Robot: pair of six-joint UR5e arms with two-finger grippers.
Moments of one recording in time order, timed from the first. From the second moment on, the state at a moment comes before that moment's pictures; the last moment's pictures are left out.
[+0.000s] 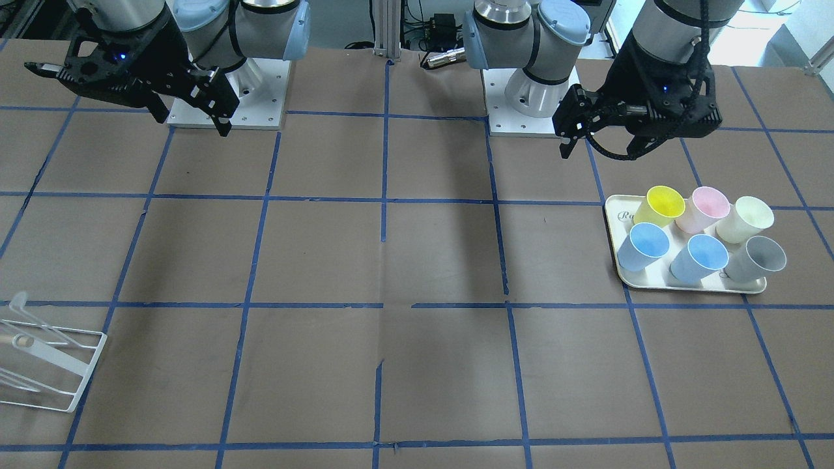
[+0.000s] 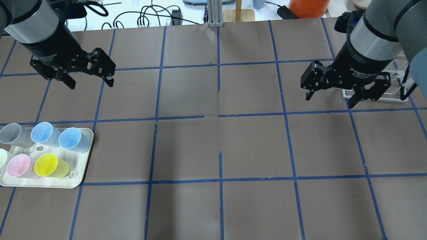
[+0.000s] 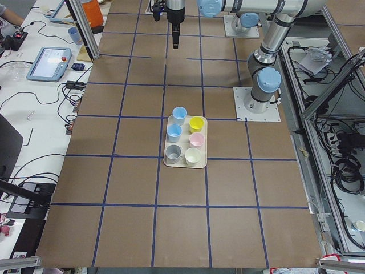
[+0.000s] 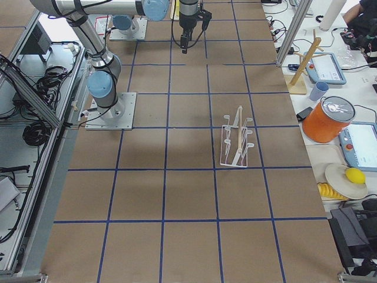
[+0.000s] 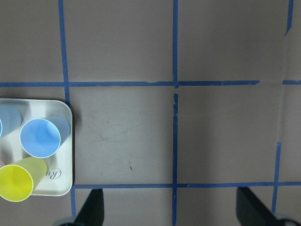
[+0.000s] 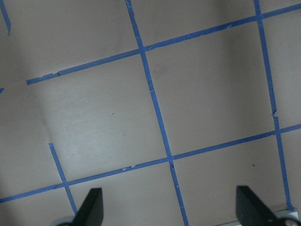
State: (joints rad) left arm -1.48 -1.52 -1.57 -1.63 1.56 0.09; right arm 1.52 -1.73 1.71 -1.52 -1.54 0.20
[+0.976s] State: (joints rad) left arm -1.24 -1.48 -1.61 -1.64 1.56 0.38; right arm 1.52 -1.73 1.71 -1.52 -1.54 0.20
